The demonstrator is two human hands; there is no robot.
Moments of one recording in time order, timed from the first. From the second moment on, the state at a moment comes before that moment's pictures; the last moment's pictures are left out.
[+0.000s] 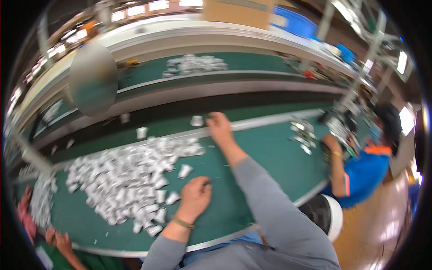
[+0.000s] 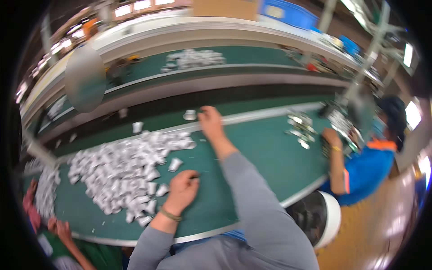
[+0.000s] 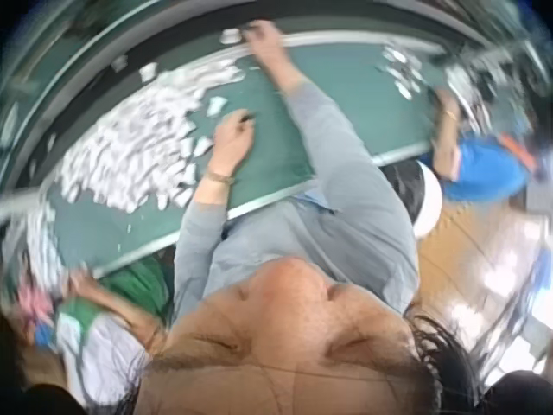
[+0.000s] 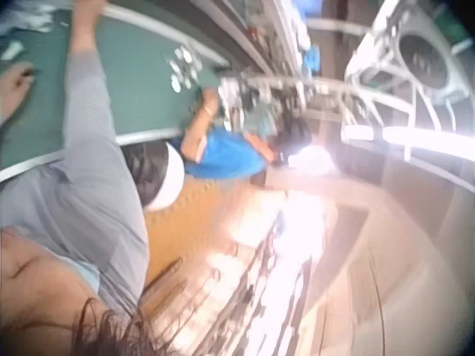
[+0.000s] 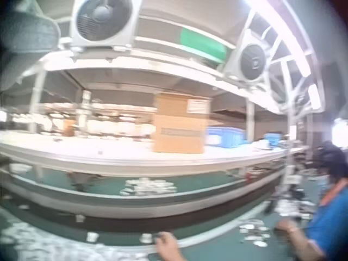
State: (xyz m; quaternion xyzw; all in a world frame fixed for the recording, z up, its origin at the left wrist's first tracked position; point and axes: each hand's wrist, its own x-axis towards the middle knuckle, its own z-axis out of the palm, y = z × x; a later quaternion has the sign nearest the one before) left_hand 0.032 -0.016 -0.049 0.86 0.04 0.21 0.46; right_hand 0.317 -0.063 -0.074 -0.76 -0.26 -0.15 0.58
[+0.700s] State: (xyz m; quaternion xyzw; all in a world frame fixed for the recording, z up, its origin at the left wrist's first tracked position) left_hand 0.044 -0.039 -0.066 0.86 0.01 0.21 0.46; right_hand 0.201 -0.161 -0.071 -0.75 -0.39 0.08 0.53
